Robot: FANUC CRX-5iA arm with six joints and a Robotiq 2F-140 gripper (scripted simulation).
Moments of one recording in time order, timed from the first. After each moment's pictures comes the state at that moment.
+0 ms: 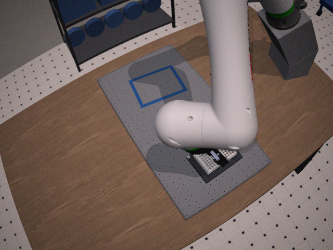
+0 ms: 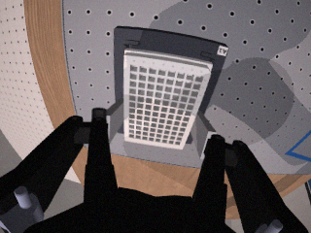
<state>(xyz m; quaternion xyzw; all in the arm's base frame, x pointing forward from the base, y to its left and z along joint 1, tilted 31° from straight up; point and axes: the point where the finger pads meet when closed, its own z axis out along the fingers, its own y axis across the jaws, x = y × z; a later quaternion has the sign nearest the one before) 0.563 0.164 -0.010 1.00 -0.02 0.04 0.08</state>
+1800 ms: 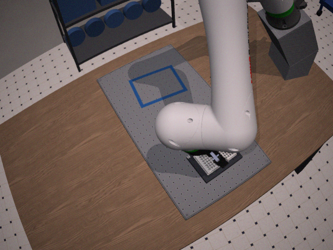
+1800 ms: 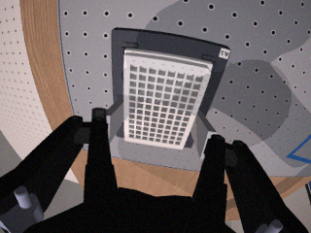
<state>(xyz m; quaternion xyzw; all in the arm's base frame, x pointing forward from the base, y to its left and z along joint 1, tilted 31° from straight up) 0.567 0.162 -0.017 1.00 -0.02 0.04 0.08</state>
